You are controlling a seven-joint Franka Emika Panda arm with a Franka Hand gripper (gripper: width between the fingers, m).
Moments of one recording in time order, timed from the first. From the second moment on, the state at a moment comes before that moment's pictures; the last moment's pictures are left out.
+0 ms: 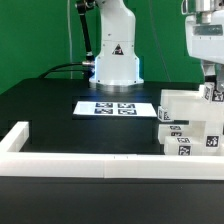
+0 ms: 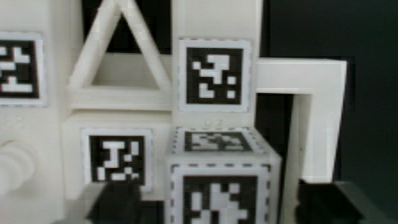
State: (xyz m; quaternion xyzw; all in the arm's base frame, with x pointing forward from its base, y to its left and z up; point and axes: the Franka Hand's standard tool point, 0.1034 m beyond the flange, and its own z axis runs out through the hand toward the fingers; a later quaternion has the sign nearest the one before) arm 0.586 0.128 0.122 -0.73 0.68 0.01 0.06
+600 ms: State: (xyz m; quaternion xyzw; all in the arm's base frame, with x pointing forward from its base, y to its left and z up) arm 0.584 0.135 0.122 -0.89 0.46 -0.01 0.06
